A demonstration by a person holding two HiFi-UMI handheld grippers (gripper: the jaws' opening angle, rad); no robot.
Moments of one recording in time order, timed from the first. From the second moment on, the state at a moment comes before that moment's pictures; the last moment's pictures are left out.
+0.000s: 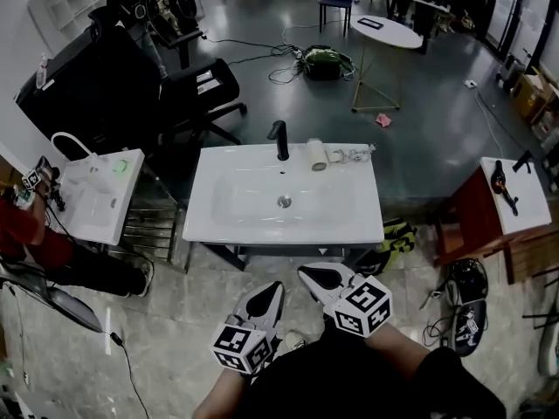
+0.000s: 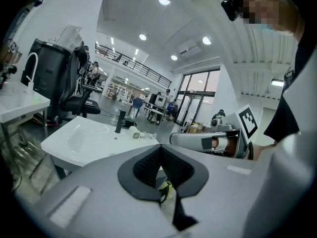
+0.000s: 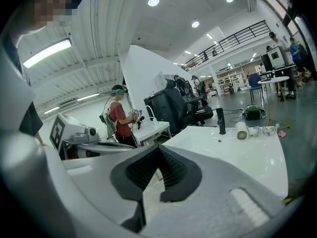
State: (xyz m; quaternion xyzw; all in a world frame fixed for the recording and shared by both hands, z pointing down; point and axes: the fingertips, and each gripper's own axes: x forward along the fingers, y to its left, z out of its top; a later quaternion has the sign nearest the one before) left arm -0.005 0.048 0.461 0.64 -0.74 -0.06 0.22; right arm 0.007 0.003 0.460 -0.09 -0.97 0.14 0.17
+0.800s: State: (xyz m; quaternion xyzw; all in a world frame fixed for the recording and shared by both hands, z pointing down) left arm -0.006 0.067 0.461 0.63 -0.75 -0.07 0.21; right arm 0.002 0.025 0.452 -0.11 -0.97 0.13 0.17
